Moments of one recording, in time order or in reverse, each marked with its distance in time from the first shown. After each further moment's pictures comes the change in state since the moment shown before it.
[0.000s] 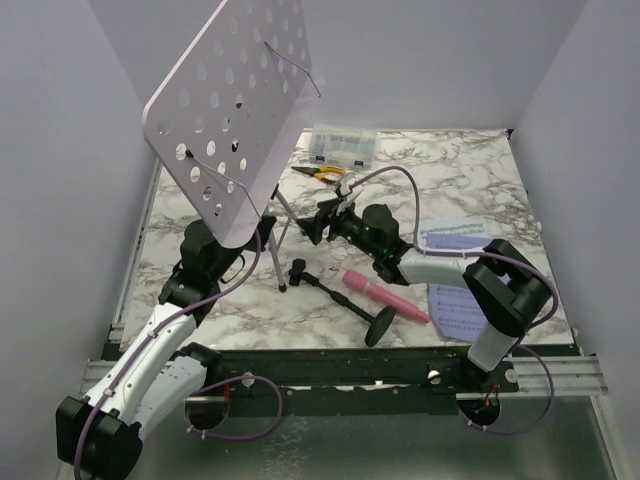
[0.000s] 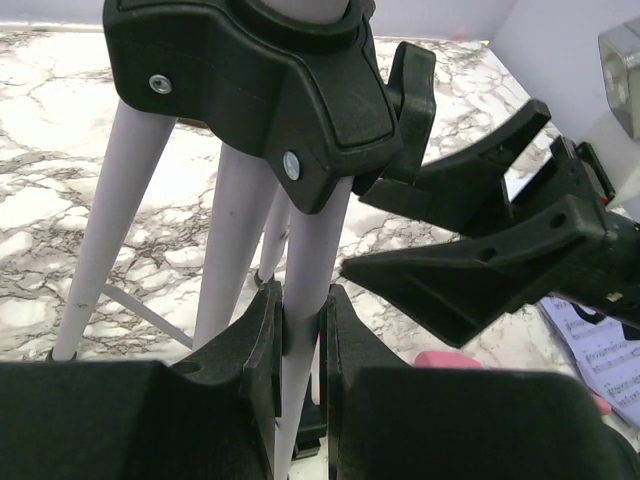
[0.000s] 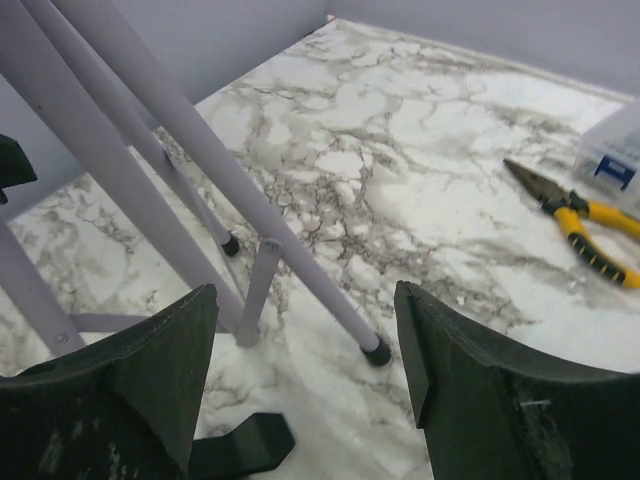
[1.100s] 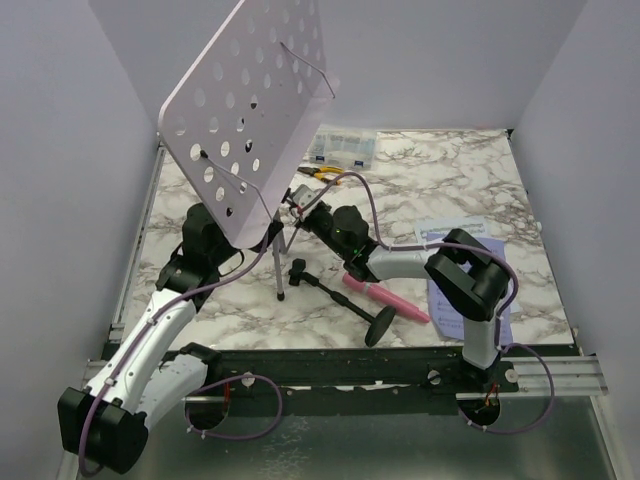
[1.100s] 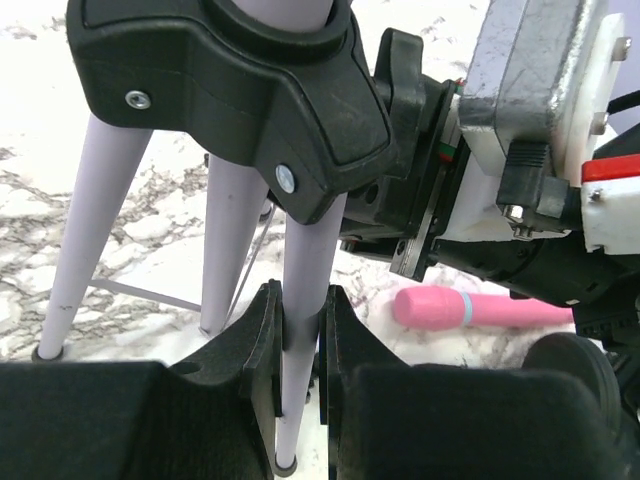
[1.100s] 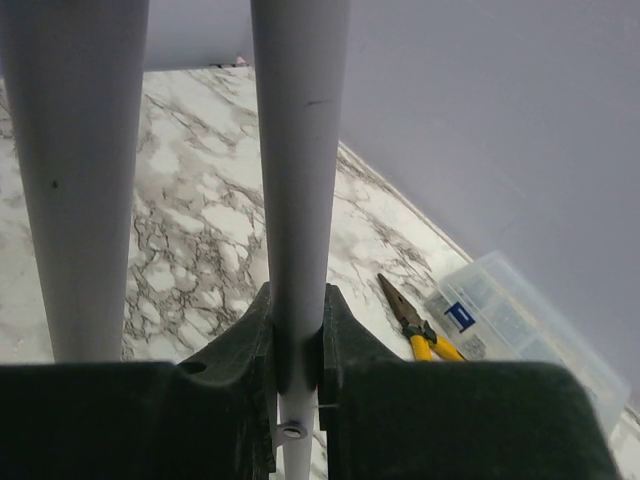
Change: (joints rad) left arm 0.040 0.083 0.125 -0.192 0.193 0.093; right arm 0.080 0.260 0.260 0.129 0.166 -0.635
